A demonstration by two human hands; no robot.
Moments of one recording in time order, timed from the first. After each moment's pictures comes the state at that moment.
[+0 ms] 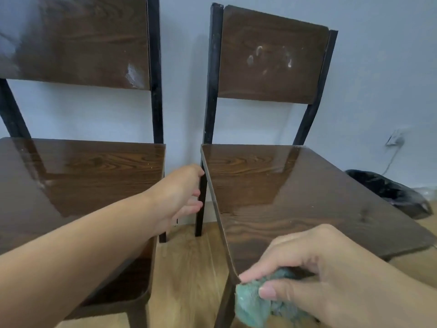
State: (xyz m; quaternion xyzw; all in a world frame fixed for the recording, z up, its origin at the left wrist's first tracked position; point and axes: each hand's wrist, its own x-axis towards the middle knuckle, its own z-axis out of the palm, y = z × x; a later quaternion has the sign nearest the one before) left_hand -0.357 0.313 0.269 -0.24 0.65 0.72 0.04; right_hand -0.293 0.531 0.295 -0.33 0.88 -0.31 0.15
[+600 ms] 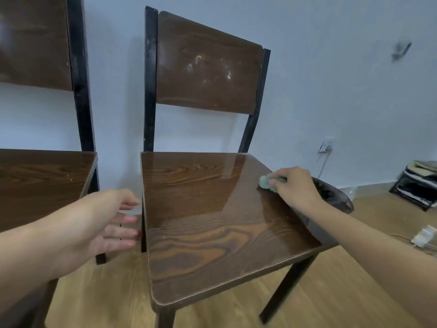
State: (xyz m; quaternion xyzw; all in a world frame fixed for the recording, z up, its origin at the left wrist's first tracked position) left_hand -0.354 0.326 0.258 -0.25 0.67 0.69 0.07; right_hand -0.492 0.669 0.253 0.01 0.96 -0.23 -0.17
